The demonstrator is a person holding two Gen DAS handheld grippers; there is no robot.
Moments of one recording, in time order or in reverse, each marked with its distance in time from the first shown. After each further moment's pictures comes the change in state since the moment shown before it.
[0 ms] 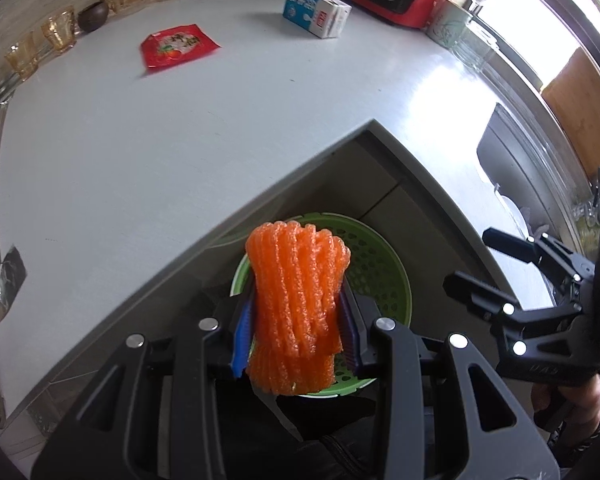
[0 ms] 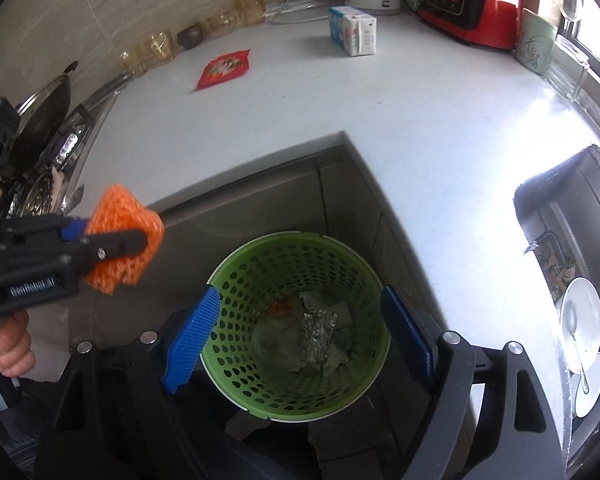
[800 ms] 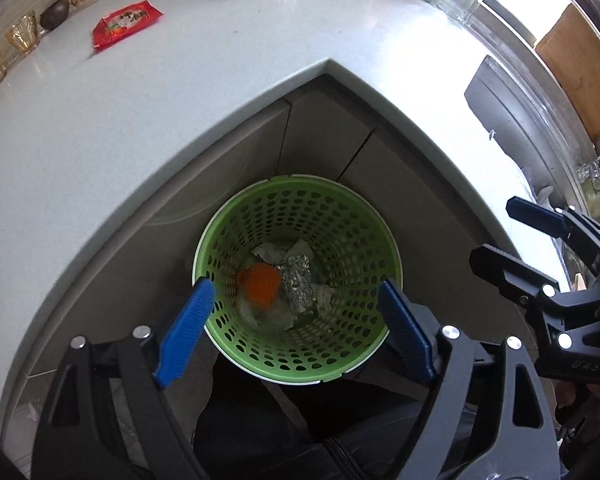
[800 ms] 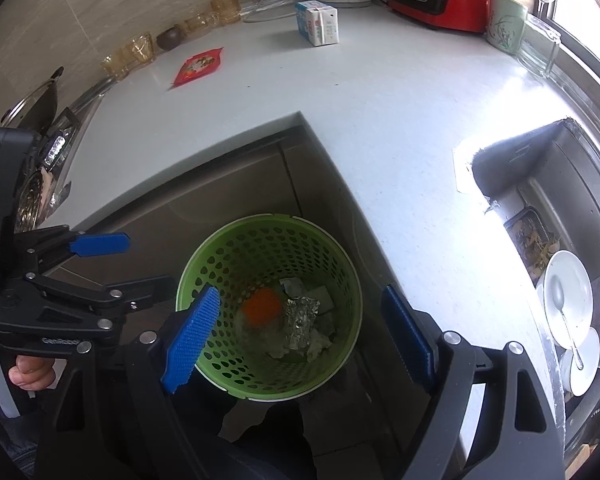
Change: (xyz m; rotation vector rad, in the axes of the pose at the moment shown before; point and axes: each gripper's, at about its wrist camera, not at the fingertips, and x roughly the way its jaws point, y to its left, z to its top) left arm 0.037 -0.043 -0.015 0.062 0.085 0.015; right arm -0.011 -0.027 -0.022 0.044 0.012 -0.036
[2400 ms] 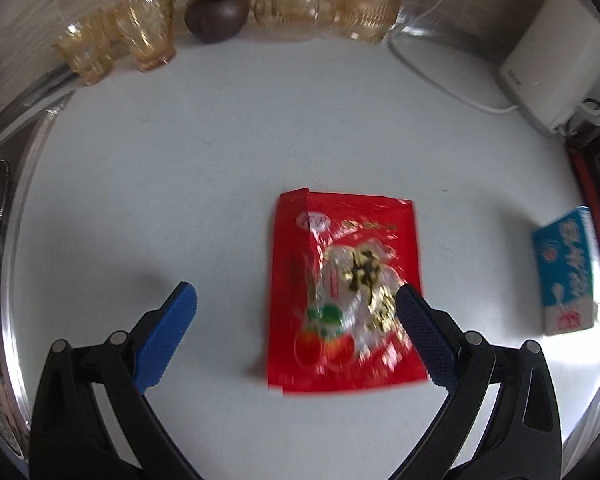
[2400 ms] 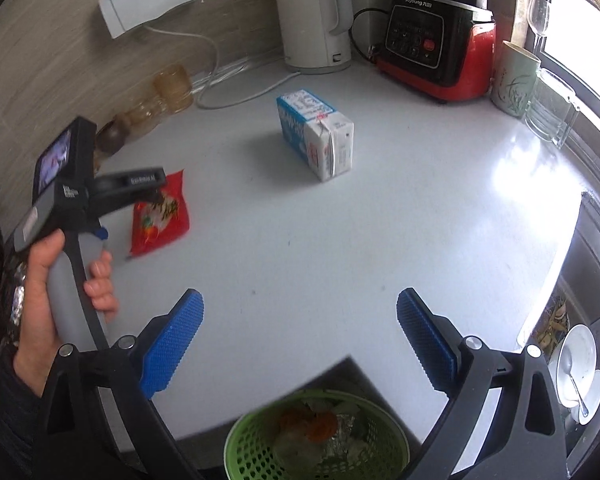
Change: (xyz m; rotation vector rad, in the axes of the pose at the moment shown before) left arm 0.055 0.226 0.272 -0.597 -0.118 0.316; right arm 0.060 0.039 0.205 0.185 -0.135 -0.132
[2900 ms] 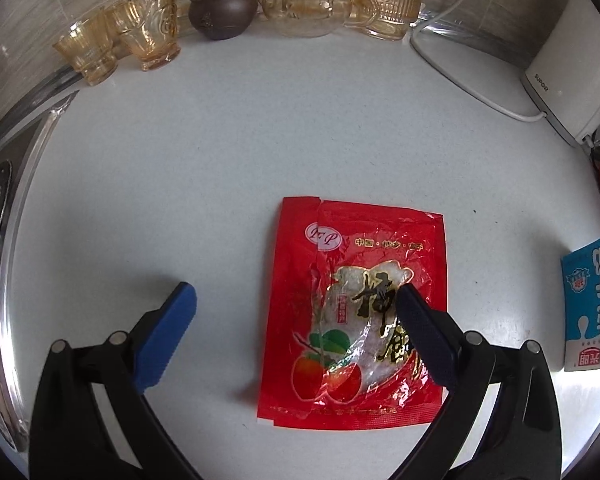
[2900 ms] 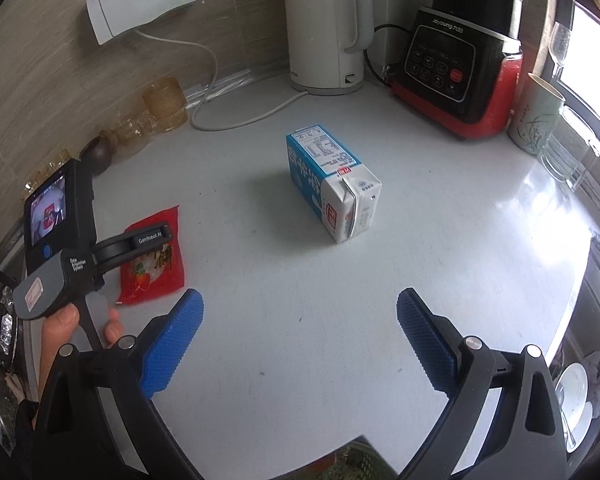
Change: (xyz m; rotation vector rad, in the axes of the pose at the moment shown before) left arm 0.020 -0.010 0.008 -0.037 -0.025 0.072; right arm 0.034 0.017 0.057 -0.043 -0.014 -0.024
